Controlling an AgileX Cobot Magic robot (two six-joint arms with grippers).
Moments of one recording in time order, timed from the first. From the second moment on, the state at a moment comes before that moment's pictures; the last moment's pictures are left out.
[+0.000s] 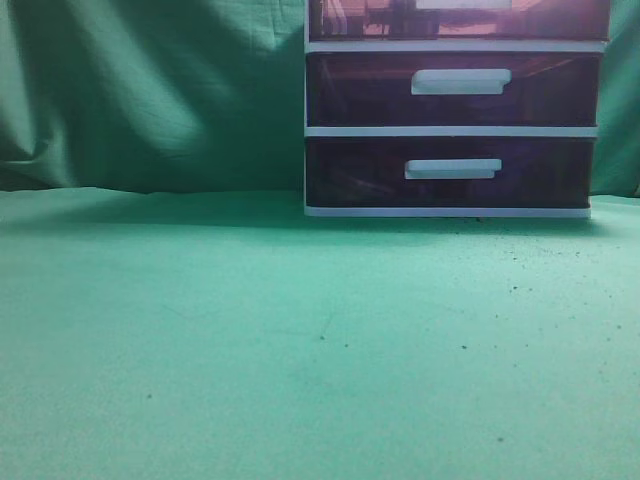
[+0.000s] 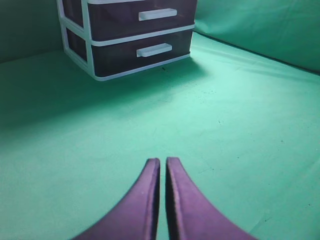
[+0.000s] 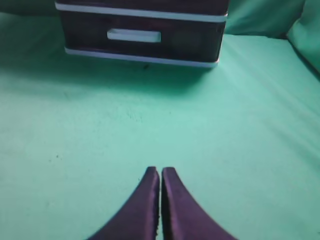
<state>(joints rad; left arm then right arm) -0.72 -0.02 -0.32 0.08 0.62 -0.14 0.06 -0.01 0.01 0.32 0.43 -0.36</state>
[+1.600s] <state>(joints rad) -0.72 -0.02 -0.32 0.08 0.62 -0.14 0.05 -0.01 0.03 -0.08 0.40 0.14</state>
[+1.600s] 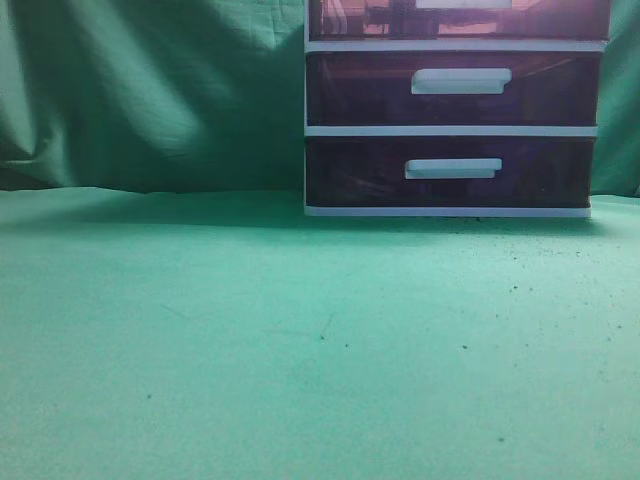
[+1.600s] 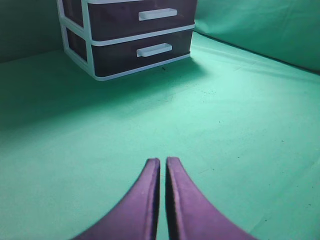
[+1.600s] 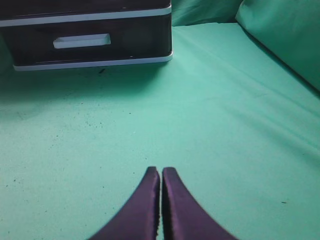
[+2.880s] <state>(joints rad) -0.06 -0.02 0.02 0.04 0.35 -0.12 0.05 -0.01 0.03 -0.08 0.40 0.15</state>
